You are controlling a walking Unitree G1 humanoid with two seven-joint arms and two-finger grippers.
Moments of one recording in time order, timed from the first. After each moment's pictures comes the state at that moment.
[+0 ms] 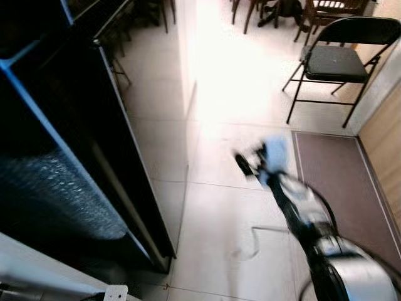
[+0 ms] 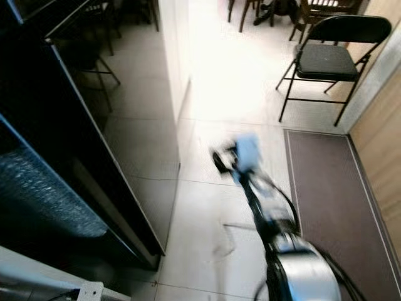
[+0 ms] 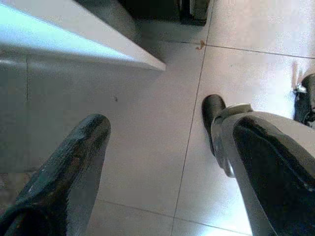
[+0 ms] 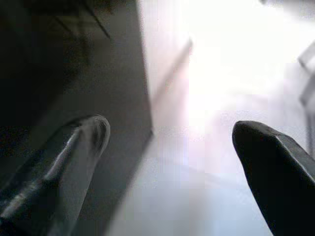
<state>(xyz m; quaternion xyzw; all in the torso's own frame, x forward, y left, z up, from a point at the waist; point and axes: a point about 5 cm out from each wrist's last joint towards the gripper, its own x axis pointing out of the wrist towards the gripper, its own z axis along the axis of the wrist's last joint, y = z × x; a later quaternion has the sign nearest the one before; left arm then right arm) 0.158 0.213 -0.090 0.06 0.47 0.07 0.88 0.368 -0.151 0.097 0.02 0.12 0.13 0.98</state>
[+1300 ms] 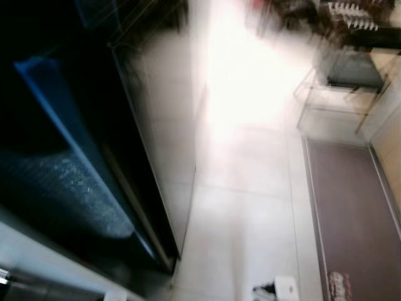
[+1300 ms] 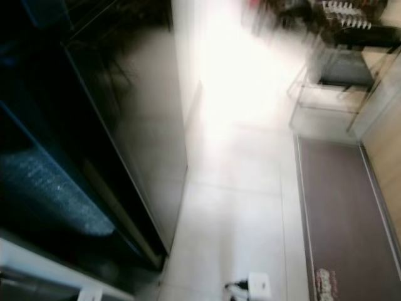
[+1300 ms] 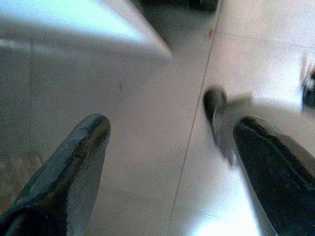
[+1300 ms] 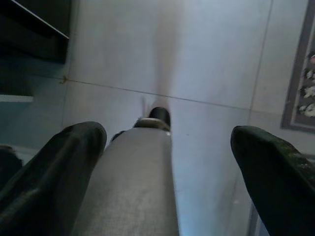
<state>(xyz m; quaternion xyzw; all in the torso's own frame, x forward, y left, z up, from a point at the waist) 0.155 0.213 -0.092 0.06 0.48 0.06 0.88 0.159 -0.163 -0.096 0.04 0.48 0.00 0.87</state>
